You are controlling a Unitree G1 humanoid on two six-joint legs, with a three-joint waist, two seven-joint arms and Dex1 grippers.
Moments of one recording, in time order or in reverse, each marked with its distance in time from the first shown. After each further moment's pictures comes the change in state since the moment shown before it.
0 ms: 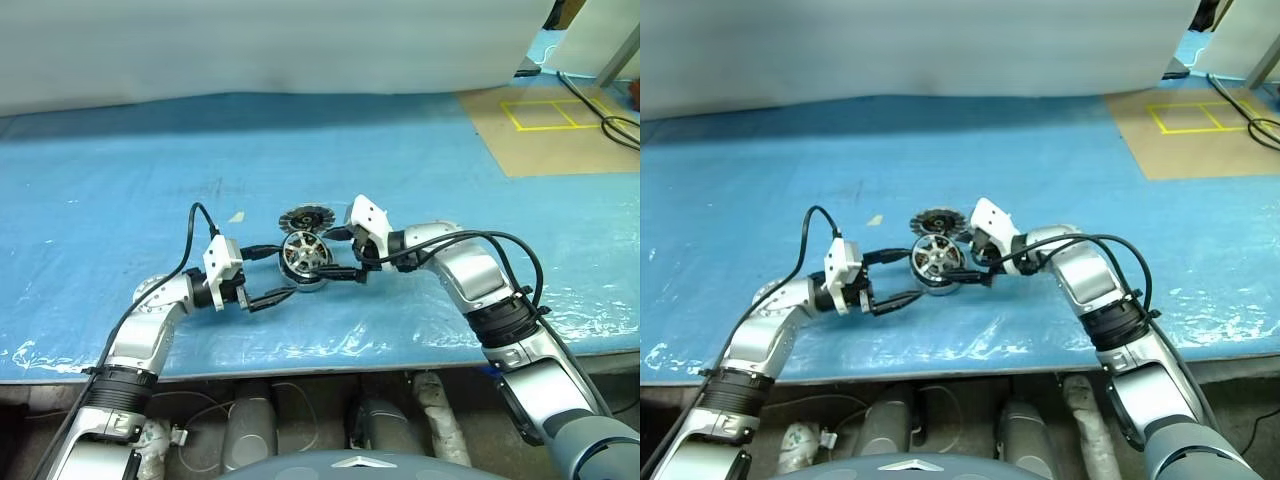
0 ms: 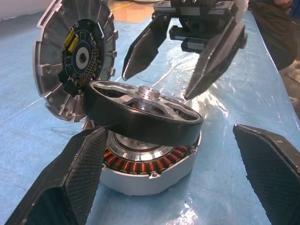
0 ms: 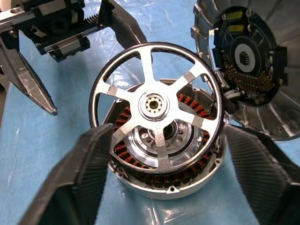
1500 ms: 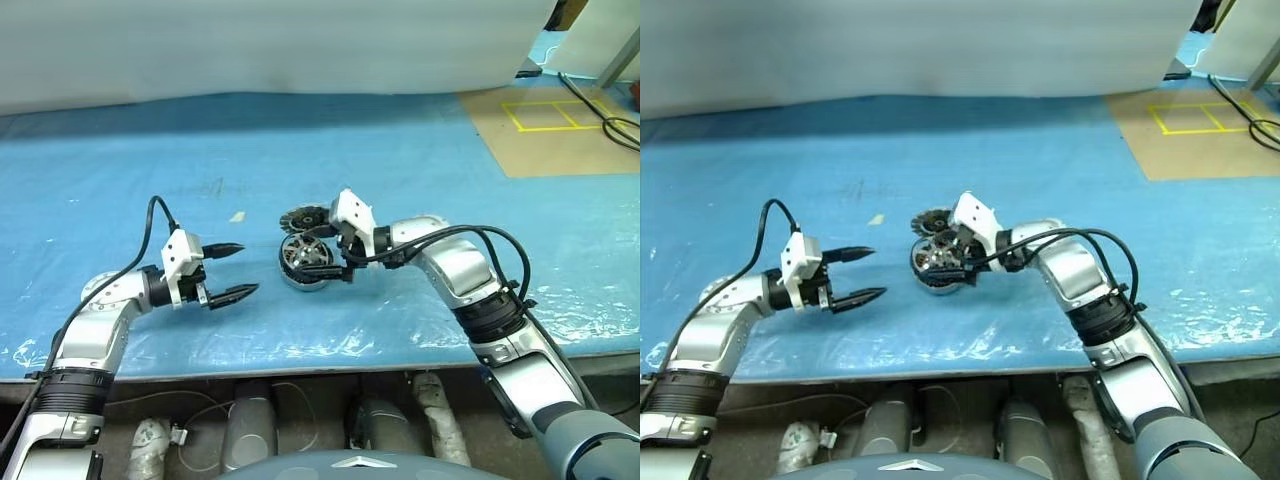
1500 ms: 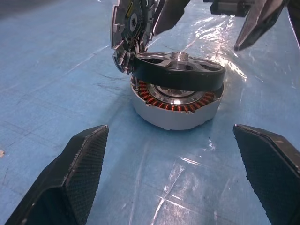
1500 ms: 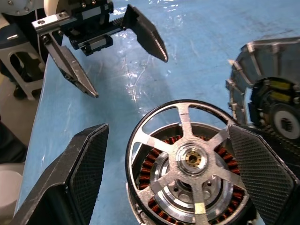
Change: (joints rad) left arm 0.033 0.156 0.103 -0.002 -0.034 0.066 -0.055; right arm -0.043 0.053 0.033 -0.010 0.026 -0.005 0.015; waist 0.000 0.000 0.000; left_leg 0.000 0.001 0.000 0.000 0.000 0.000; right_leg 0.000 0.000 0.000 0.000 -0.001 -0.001
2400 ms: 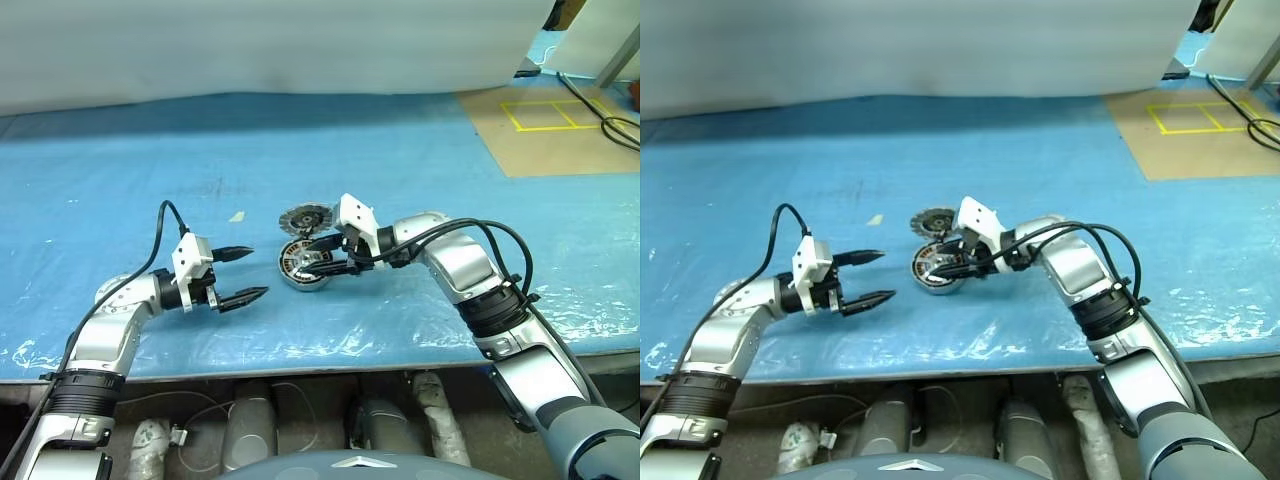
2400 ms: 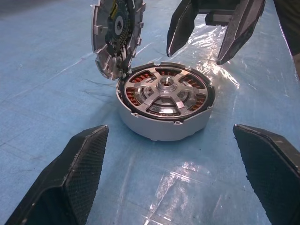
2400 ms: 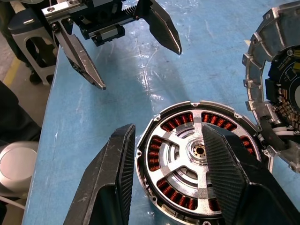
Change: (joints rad) left arm 0.003 -0.038 -0.021 -0.002 0.006 -0.003 0.011; right arm -0.027 -0.030 0.008 0.043 -0.022 0.000 0.096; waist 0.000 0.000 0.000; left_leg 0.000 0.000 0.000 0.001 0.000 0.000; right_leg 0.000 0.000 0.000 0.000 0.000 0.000
